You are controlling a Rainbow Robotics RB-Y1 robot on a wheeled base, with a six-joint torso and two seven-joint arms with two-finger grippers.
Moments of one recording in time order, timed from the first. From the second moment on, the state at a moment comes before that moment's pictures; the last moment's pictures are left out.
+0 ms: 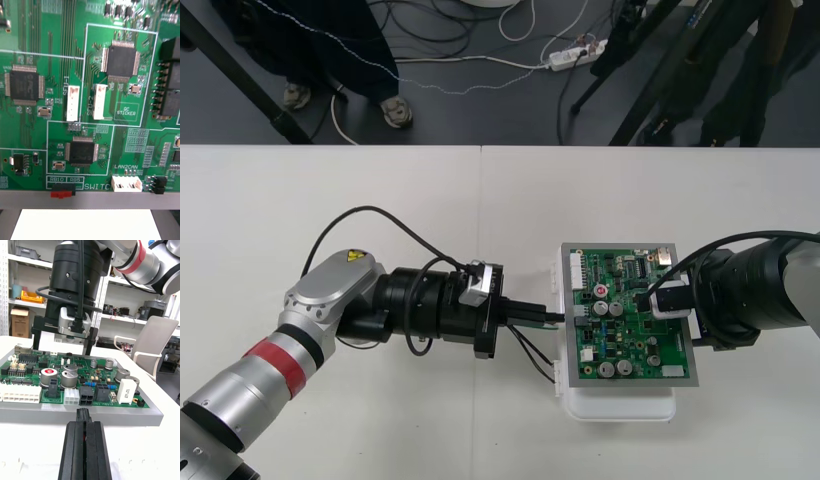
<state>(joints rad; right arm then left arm) -0.16 -0.74 0.19 -2.11 2.43 -1.57 -0.45 -0.50 0.34 -0.53 -1.00 -0.95 -1.30 -0.46</state>
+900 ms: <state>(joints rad) -0.16 -0.74 0.21 -2.12 2.43 -1.57 -0.53 -0.48 0.34 -0.53 -1.04 -0.95 -1.30 -0.46</state>
